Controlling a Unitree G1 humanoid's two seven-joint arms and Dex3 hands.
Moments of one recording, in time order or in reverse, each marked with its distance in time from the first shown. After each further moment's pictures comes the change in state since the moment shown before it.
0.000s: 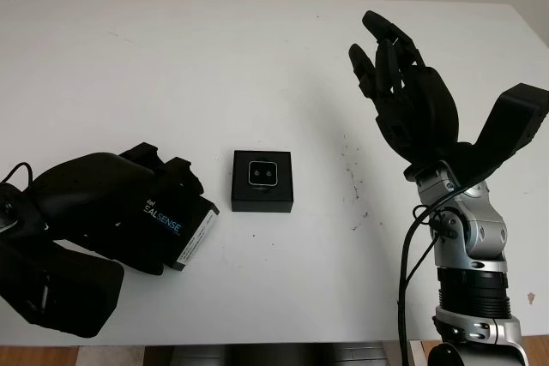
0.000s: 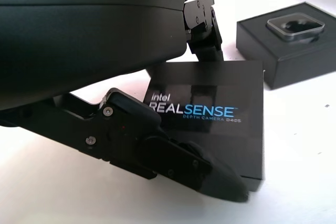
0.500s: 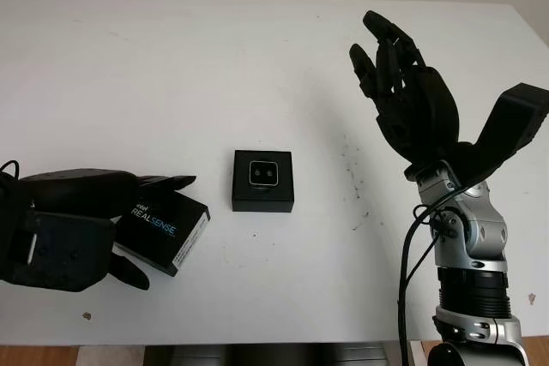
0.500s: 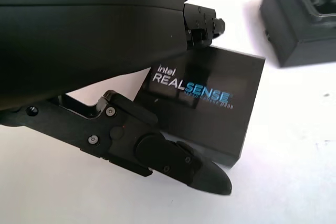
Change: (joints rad) left arm -0.012 0.039 0.002 -0.087 -0.204 0.318 -0.194; right arm -0.003 0.000 -0.004 0.003 0.002 0.000 0.006
